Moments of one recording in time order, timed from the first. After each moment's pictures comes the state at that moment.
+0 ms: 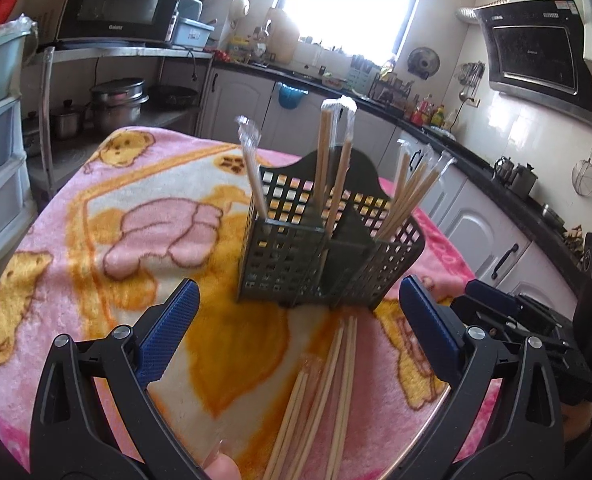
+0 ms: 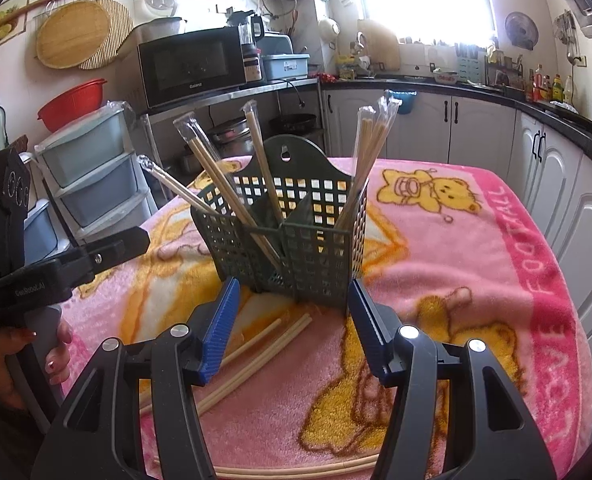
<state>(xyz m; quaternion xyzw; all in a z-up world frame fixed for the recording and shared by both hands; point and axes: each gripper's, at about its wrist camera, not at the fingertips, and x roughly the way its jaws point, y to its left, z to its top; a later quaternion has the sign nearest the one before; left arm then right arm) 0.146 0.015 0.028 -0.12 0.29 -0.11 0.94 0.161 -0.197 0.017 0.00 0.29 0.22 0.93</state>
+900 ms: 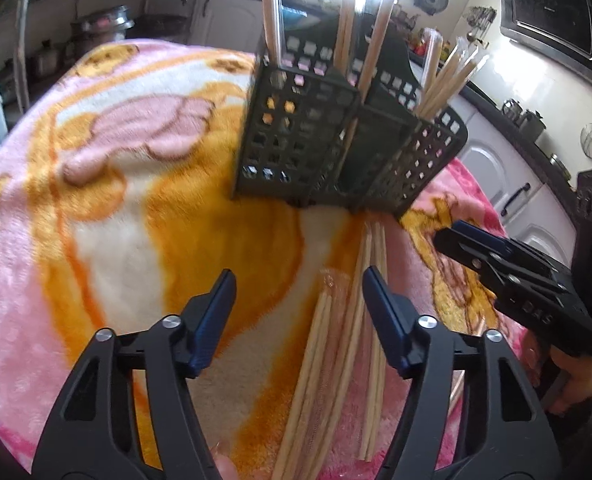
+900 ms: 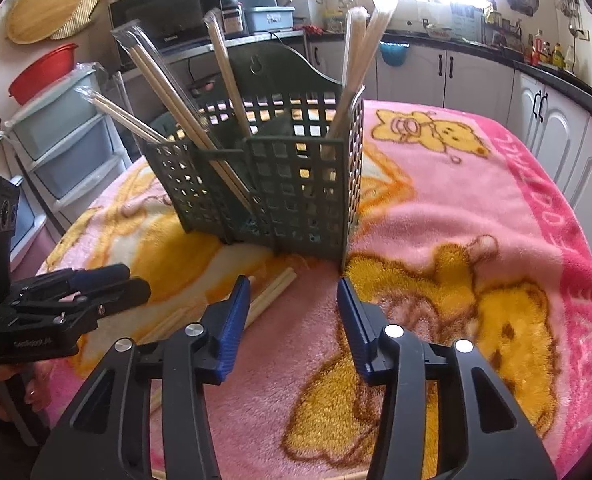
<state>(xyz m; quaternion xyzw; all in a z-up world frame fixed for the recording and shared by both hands) 0.167 0.007 -0.046 -0.12 0.42 -0.14 0.89 0.200 -0.185 -0.041 -0.01 0.37 0.19 0.91</state>
